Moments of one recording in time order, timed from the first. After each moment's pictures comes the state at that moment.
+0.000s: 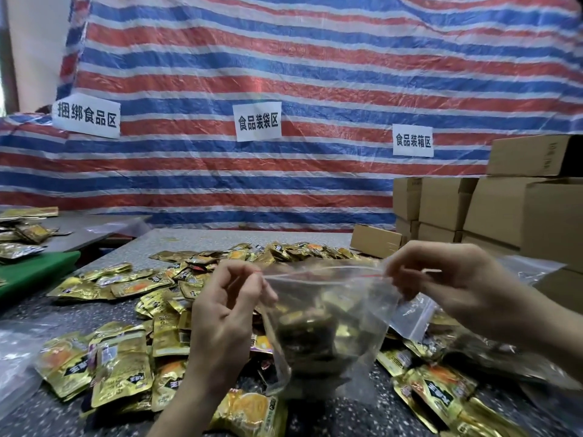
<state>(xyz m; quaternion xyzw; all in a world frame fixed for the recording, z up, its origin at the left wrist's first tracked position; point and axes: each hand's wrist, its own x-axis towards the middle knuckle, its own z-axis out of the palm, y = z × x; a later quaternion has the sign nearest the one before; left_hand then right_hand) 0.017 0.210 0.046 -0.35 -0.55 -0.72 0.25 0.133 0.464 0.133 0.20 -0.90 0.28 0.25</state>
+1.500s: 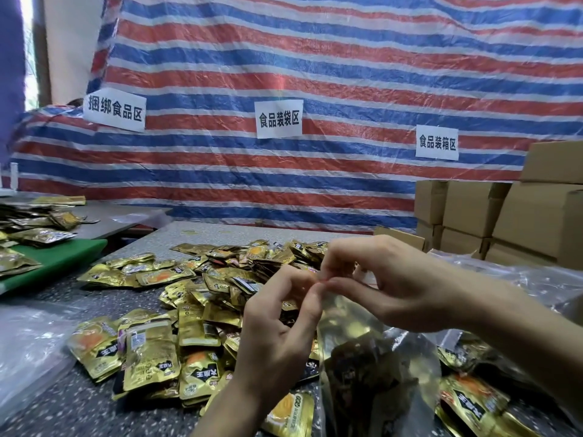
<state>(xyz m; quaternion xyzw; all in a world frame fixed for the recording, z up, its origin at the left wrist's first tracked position) 0.045 0.215 0.050 -0.40 -0.59 -0.62 0.32 0.086 0.377 0.153 0.32 -0.93 0.10 0.16</state>
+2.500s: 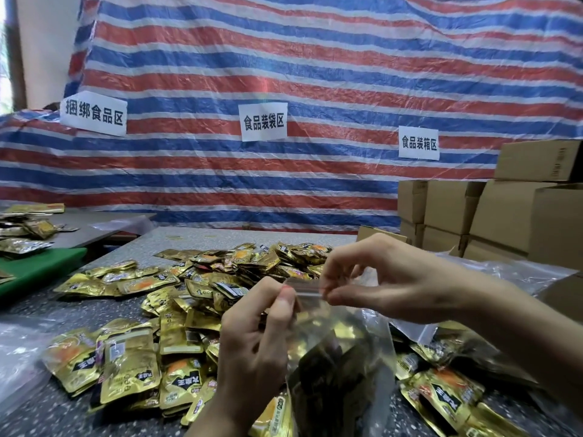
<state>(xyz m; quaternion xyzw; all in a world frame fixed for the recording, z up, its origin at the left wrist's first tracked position) 0.048 0.224 0.046 -0.39 -0.57 -0.63 0.35 0.099 0.395 0.162 0.29 -0.94 0.15 0.10</state>
